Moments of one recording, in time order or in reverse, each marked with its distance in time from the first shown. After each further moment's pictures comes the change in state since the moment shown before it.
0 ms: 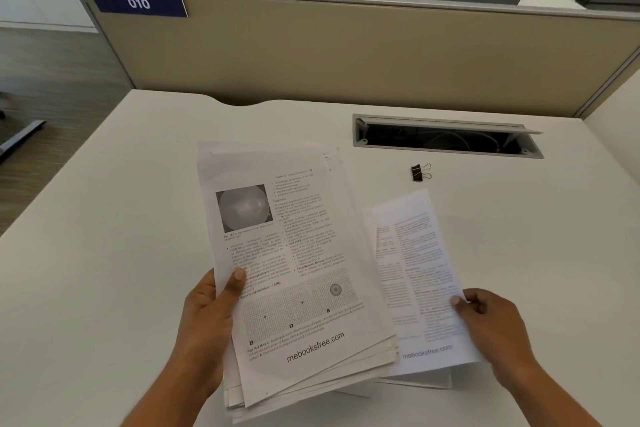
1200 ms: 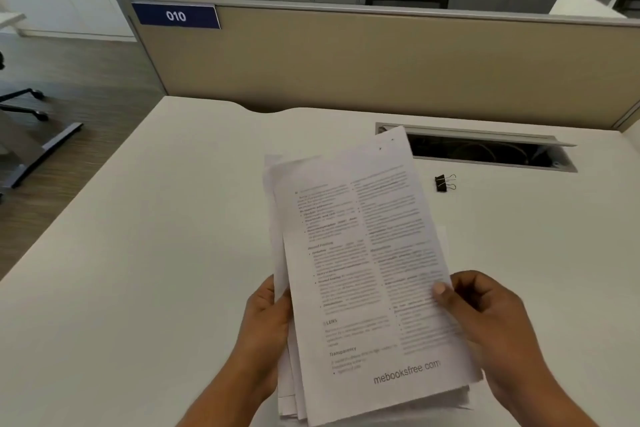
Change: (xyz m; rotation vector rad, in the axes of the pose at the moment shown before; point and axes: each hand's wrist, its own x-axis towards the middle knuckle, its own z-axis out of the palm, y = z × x) left_hand -0.013 -0.001 0.031 0.017 -0.135 -0.099; right_hand -0.061 -0.101 0.006 0.483 -0.195 -0.155
